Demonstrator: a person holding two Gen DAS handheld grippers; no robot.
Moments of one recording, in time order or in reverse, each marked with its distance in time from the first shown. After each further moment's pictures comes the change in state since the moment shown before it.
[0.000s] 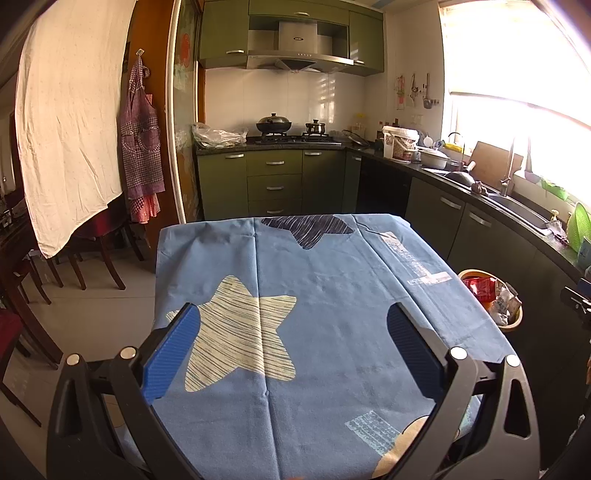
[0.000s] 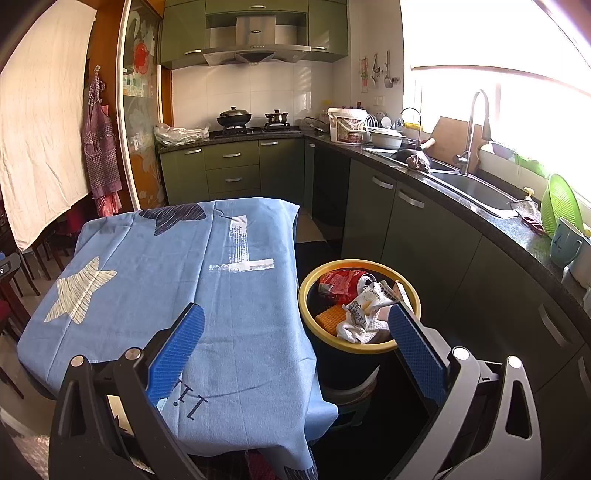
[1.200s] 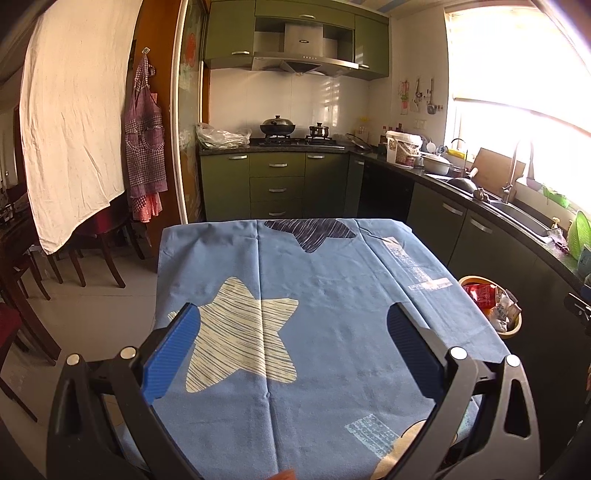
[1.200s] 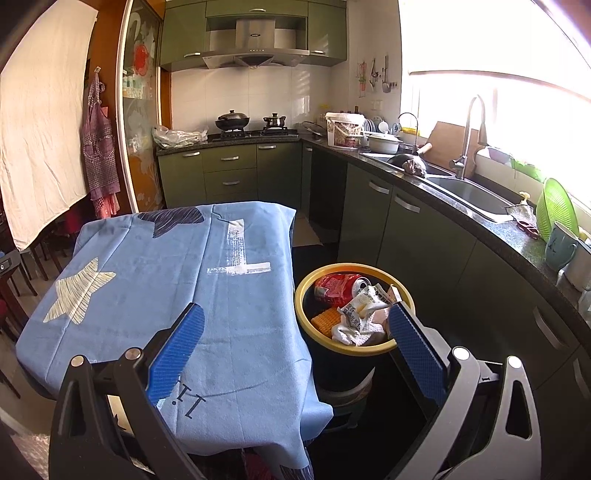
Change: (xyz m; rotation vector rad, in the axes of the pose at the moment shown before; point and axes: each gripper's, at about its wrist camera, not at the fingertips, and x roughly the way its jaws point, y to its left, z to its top) left arm -0.004 0.001 0.003 -0.023 -0.009 0.008; right arm -0.007 -0.001 0.001 -0.003 -0.013 -0.010
